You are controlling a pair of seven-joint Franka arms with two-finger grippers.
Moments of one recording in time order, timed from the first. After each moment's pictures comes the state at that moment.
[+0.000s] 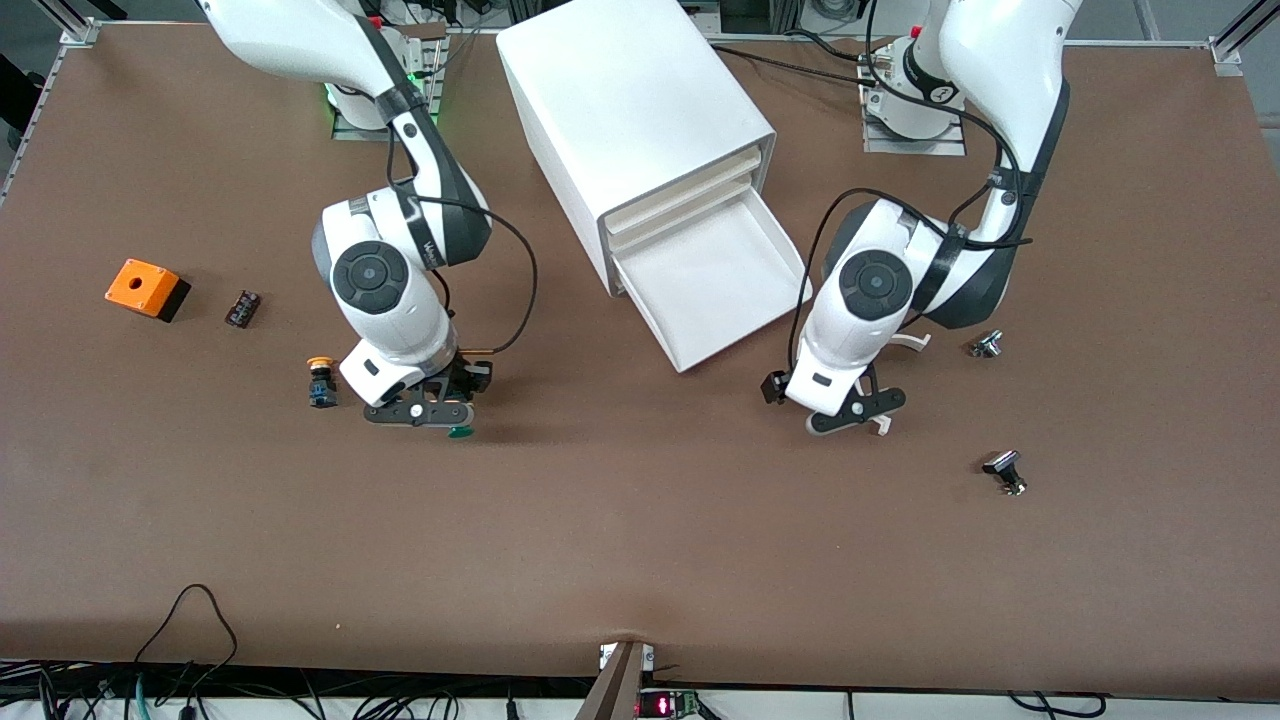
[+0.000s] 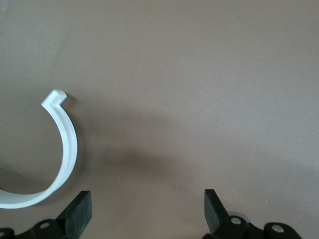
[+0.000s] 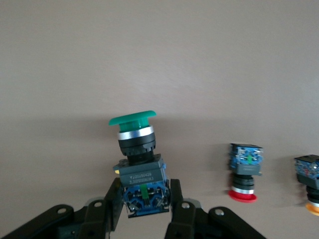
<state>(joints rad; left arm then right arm) -0.39 0.47 -0.05 -1.84 0.06 2.35 -0.86 0.55 0.50 -0.18 -1.75 -0.02 2.27 0.41</state>
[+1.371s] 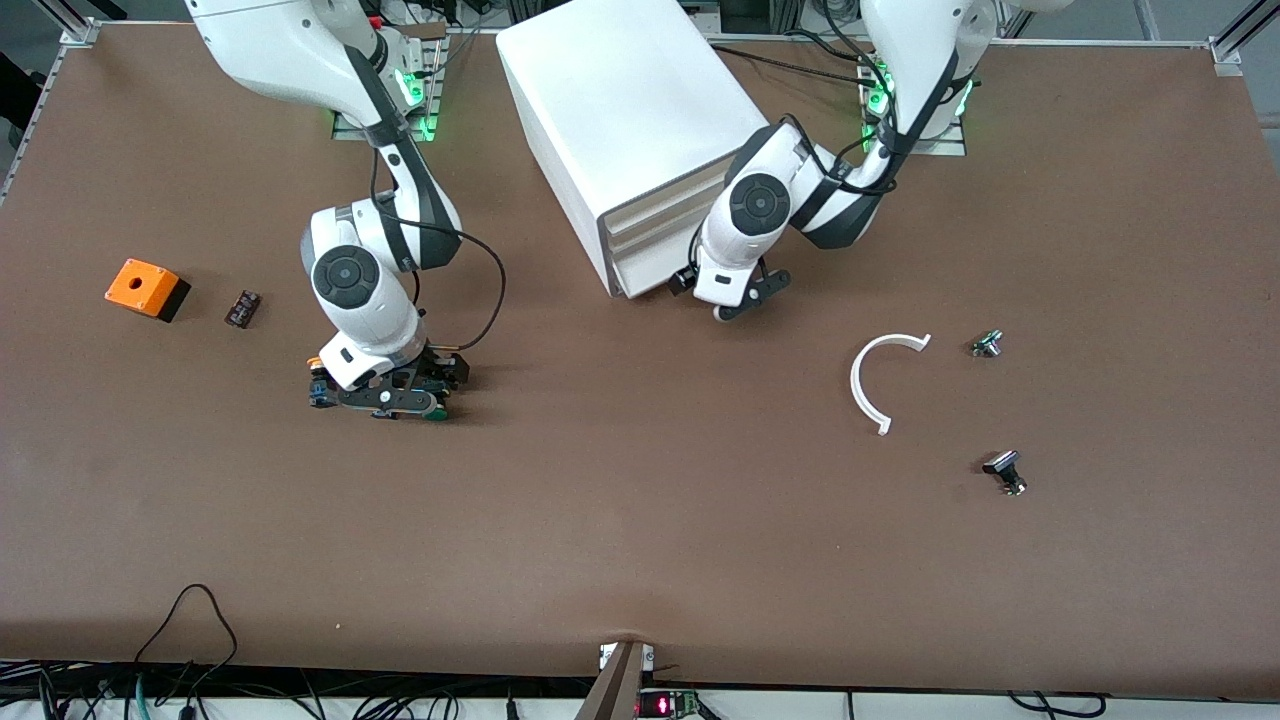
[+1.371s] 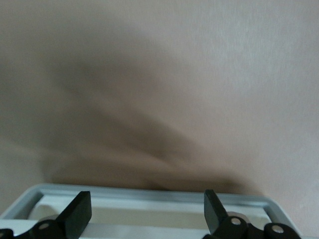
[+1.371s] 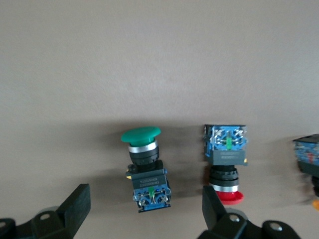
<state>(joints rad) -0.50 0.44 -0.27 -2.03 -0.24 2.35 -1.17 0.53 0.46 -0.21 -1.98 -0.01 2.48 0.41</state>
